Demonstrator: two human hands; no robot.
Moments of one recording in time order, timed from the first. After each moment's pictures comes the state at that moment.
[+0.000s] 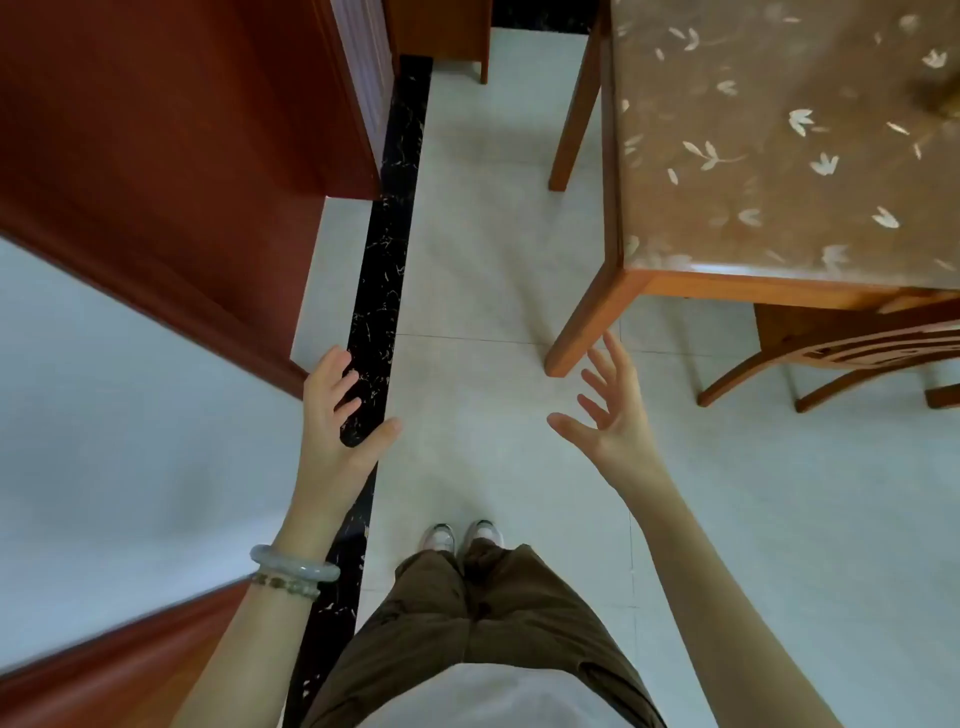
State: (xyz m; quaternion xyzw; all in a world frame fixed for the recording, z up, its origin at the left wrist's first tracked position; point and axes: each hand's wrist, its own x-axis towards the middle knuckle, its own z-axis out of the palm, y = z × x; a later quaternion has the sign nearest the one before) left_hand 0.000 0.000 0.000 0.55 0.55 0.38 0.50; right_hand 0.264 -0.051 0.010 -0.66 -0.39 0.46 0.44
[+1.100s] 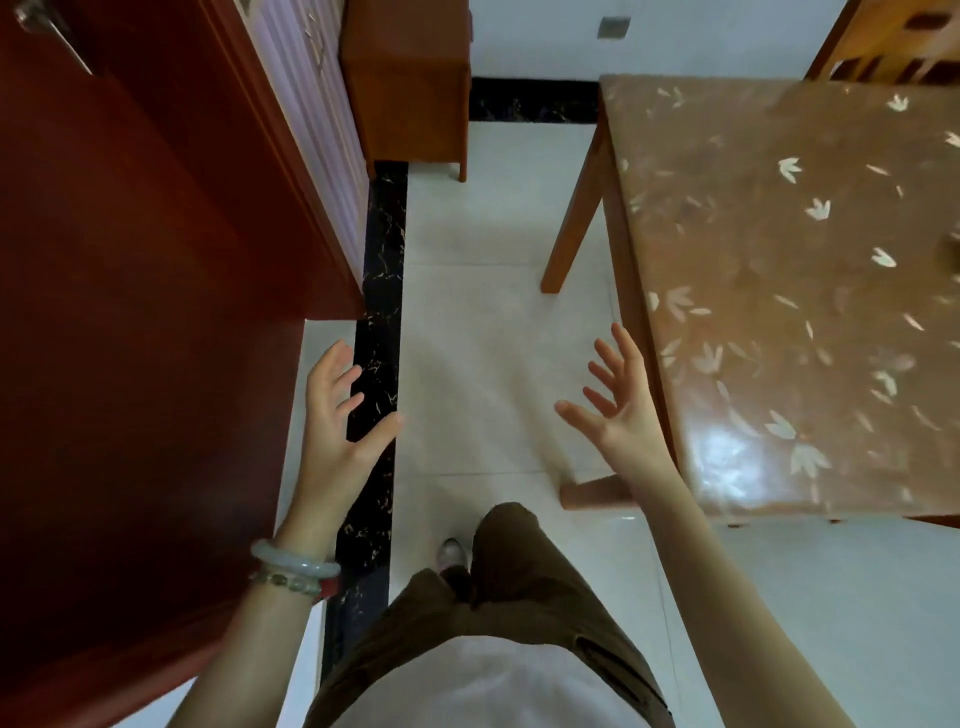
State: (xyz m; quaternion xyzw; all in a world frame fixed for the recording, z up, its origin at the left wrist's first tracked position) left_hand 0.063 0.413 0.018 0.58 0.50 0.38 0.52; right_hand 0.324 0.341 0.025 -0.67 -0.37 0.43 0.48
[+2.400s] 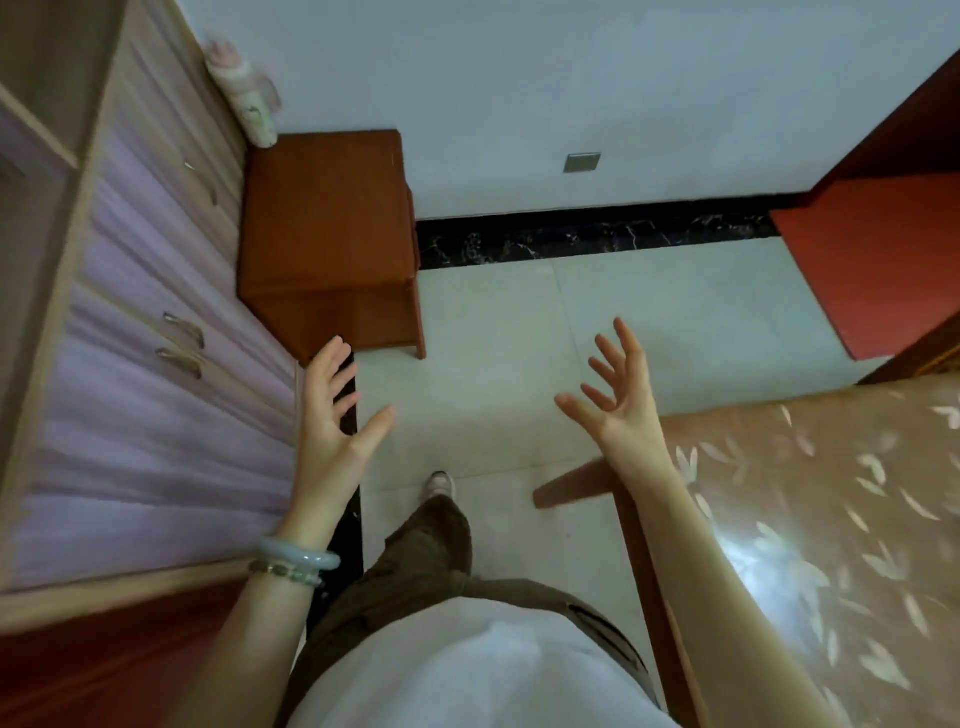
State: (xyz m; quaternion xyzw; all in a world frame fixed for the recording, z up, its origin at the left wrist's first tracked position) left_hand 0.395 1.176 0.000 0.61 0.48 0.36 0.51; right_hand 0.645 1.065 0.022 -0.70 -0.33 0.37 0.51
